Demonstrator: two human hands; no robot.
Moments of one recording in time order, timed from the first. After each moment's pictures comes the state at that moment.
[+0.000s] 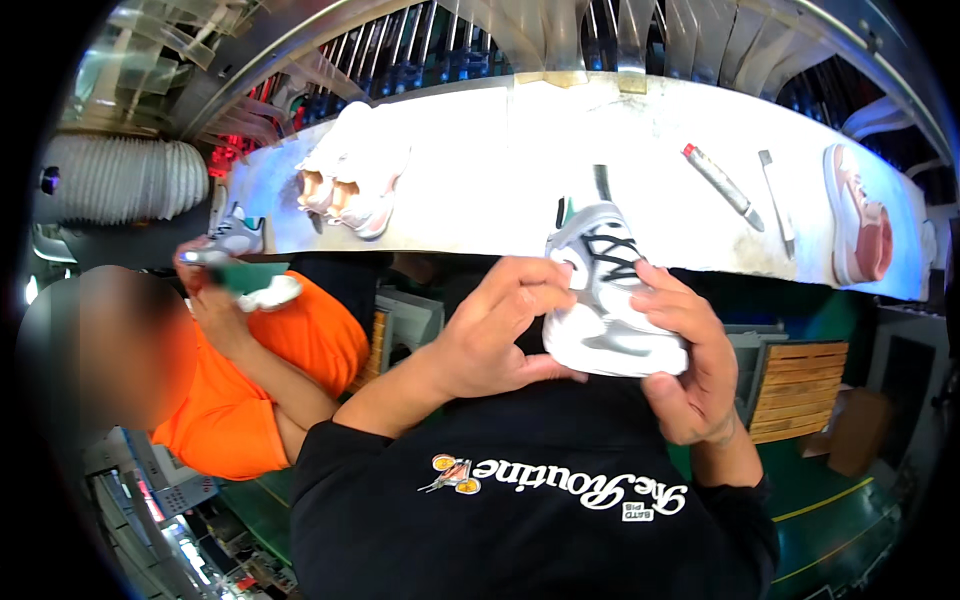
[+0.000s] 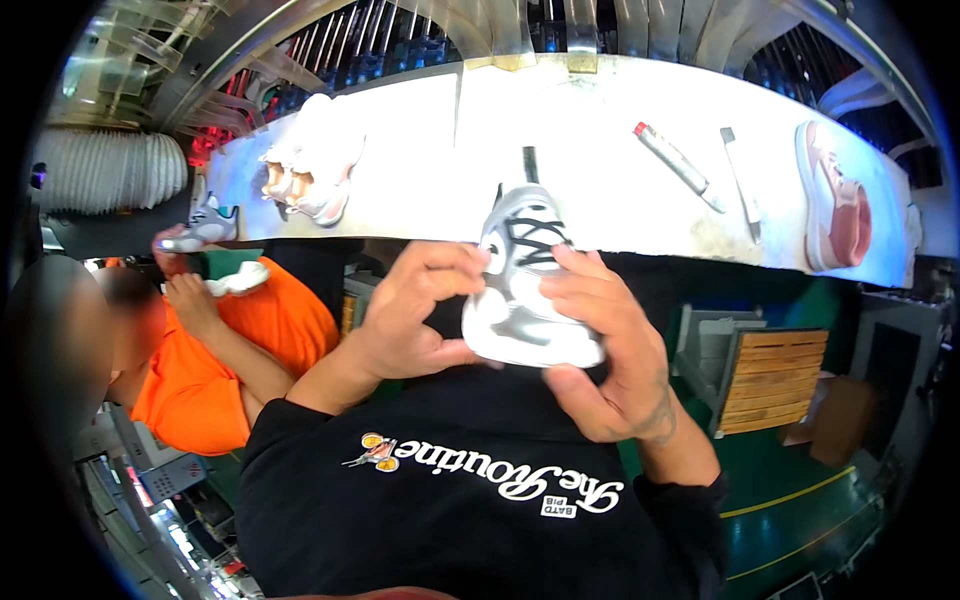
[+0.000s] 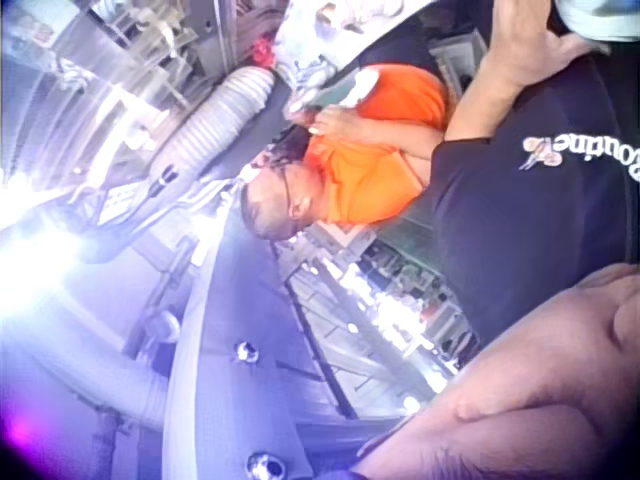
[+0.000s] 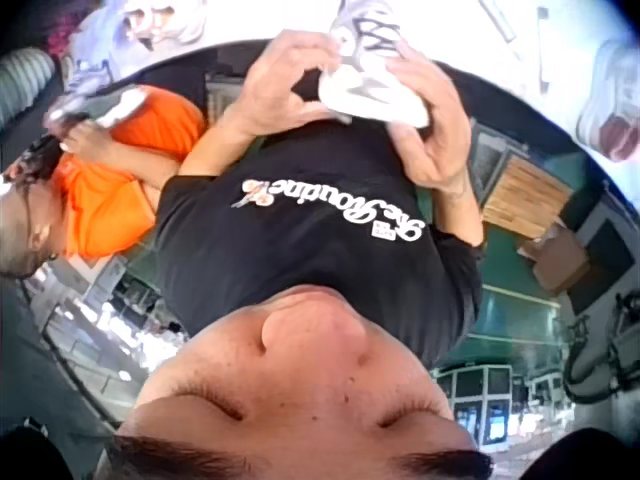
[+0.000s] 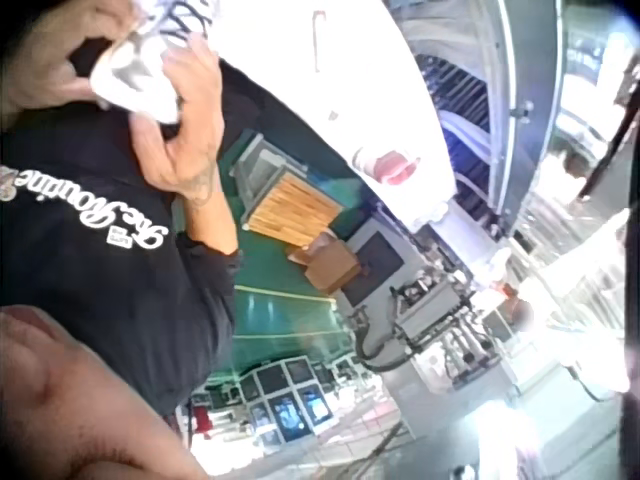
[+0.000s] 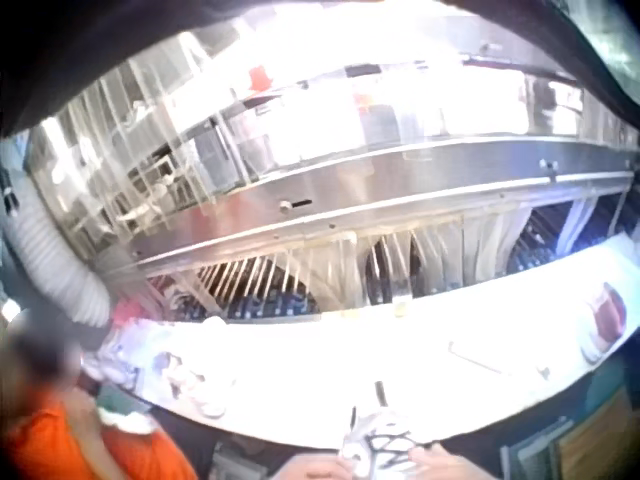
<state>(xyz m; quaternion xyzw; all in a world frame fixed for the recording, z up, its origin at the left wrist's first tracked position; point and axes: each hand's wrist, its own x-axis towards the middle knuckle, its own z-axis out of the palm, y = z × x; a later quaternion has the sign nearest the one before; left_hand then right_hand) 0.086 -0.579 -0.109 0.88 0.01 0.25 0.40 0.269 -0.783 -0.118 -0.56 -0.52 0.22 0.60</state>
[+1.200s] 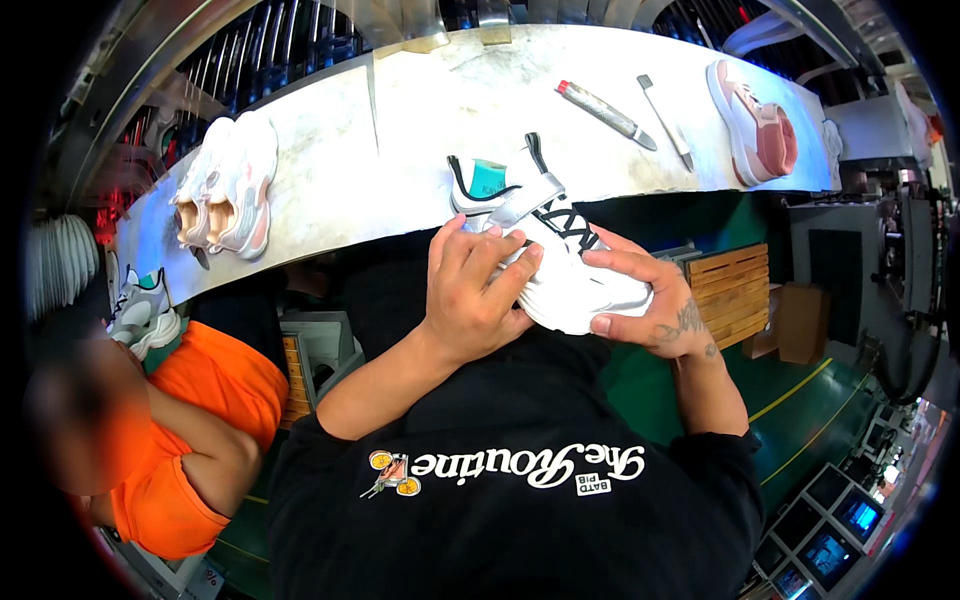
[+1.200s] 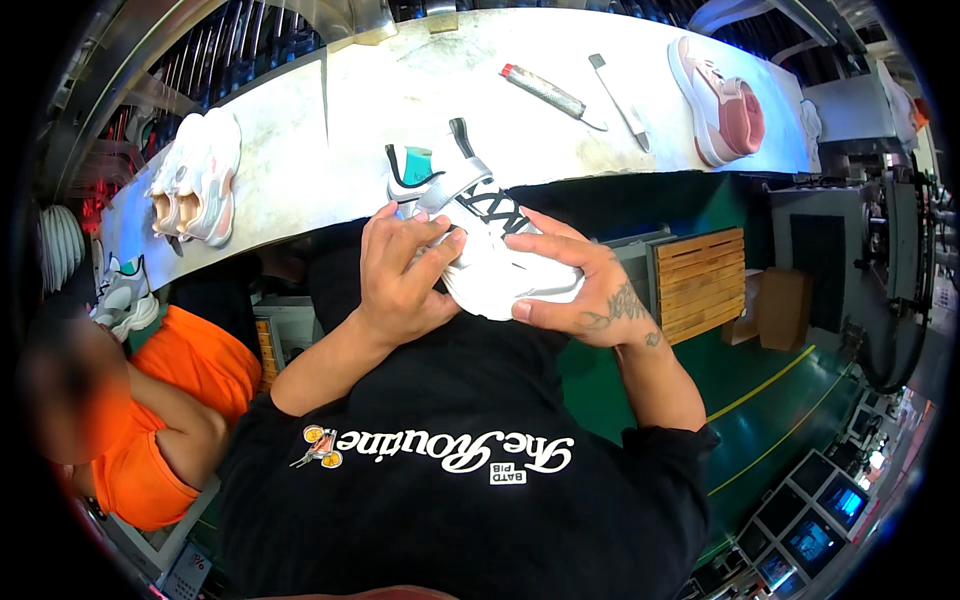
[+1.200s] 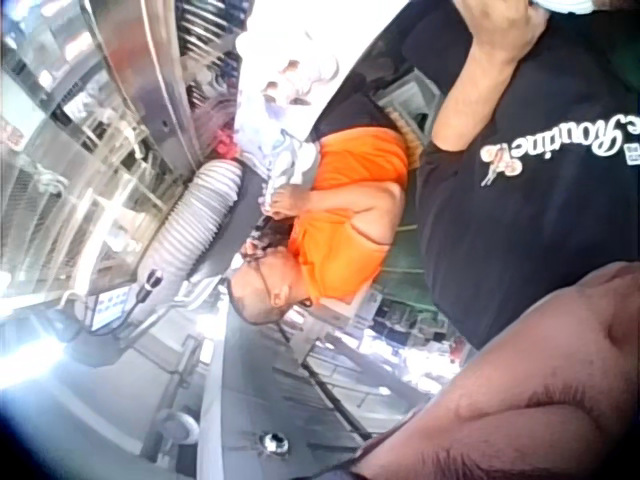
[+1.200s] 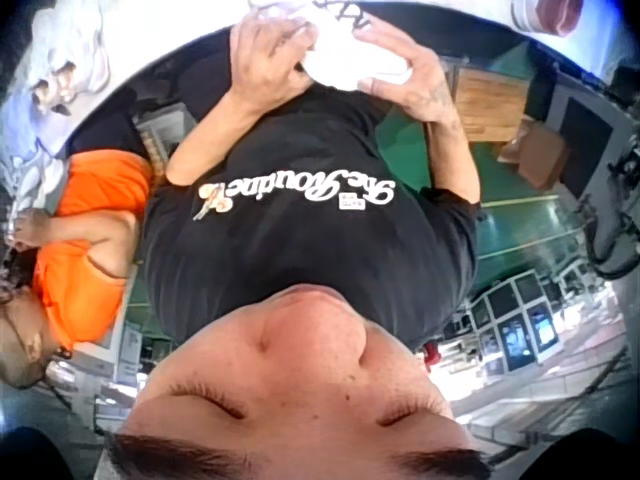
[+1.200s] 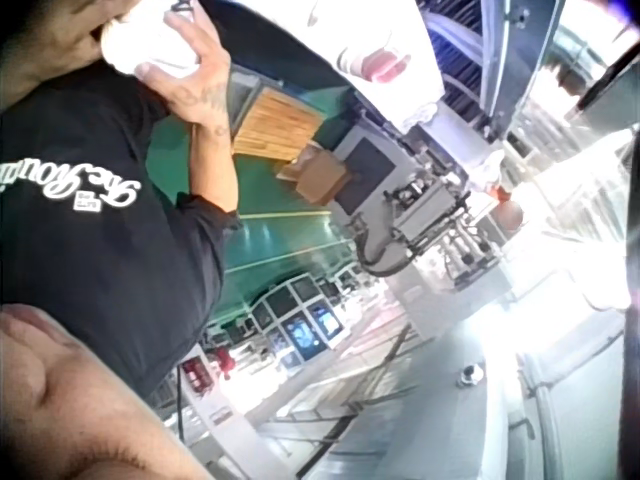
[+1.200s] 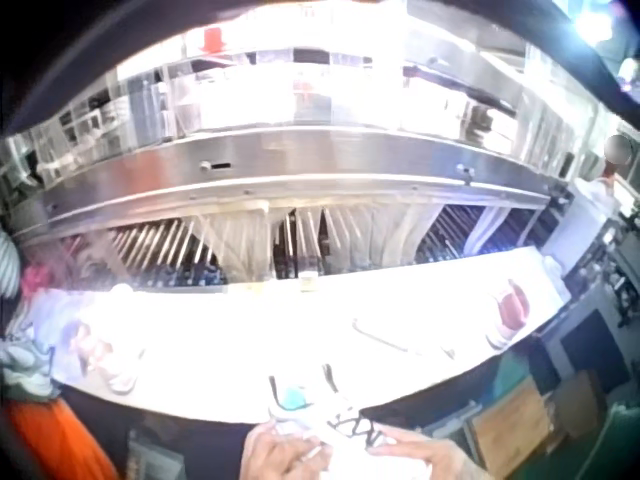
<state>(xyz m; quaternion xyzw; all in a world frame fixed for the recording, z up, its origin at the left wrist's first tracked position) 0.114 -0.633 -0.195 0.91 0.05 0.32 0.24 0.282 -0.851 -0.141 -0.67 -0.32 0.43 0.52</state>
